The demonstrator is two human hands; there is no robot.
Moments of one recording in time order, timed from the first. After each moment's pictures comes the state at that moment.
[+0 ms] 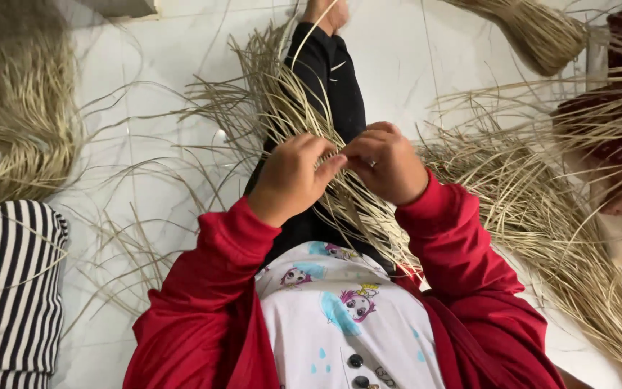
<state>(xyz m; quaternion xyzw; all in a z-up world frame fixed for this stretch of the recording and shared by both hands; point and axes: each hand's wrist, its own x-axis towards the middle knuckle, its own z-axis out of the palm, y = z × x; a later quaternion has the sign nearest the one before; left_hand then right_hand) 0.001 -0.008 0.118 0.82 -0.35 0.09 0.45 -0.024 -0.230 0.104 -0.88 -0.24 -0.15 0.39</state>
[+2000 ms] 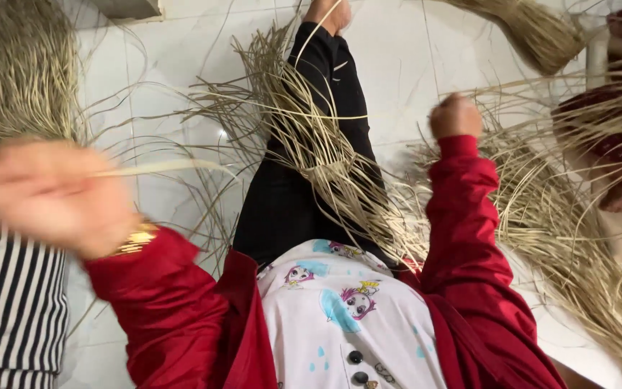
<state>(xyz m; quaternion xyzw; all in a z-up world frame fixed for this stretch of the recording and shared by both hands) 0.002 0.206 0.167 0.28 -0.18 0.10 0.94 0.038 -0.378 -0.024 -0.95 0.20 -0.07 0.22</state>
